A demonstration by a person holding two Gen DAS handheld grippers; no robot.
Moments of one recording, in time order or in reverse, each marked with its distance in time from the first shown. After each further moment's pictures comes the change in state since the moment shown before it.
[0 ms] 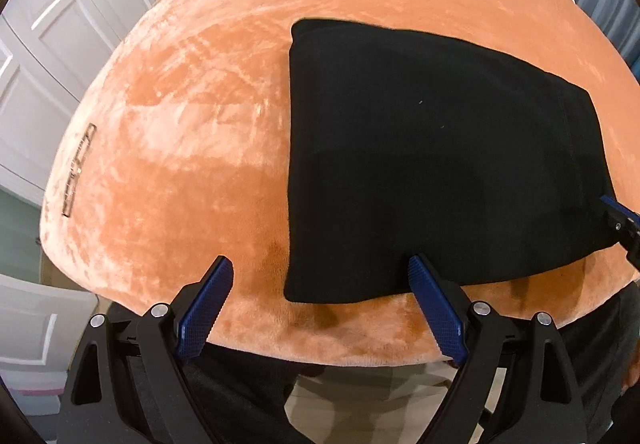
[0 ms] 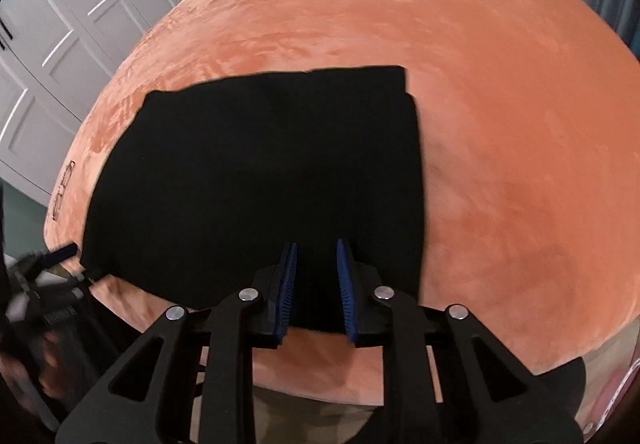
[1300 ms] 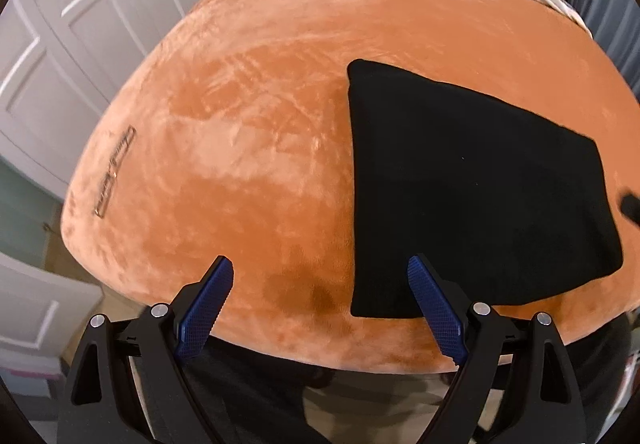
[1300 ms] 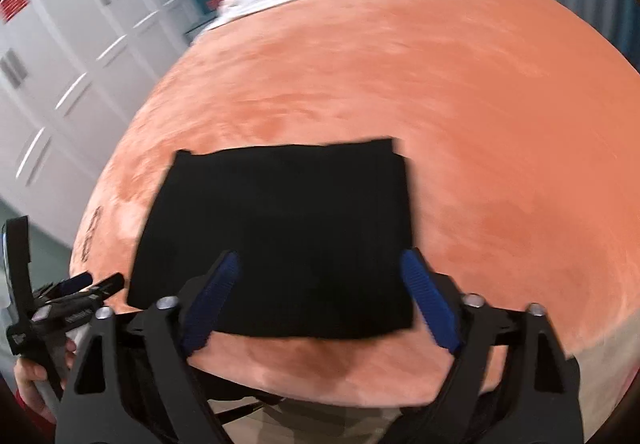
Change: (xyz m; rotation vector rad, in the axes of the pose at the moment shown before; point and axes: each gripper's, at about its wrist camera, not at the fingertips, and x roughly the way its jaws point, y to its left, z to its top) left arm -0.026 0.035 0.010 -0.074 -0.060 0.032; right arm -0.044 0.010 0.029 0.043 -0.126 0.077
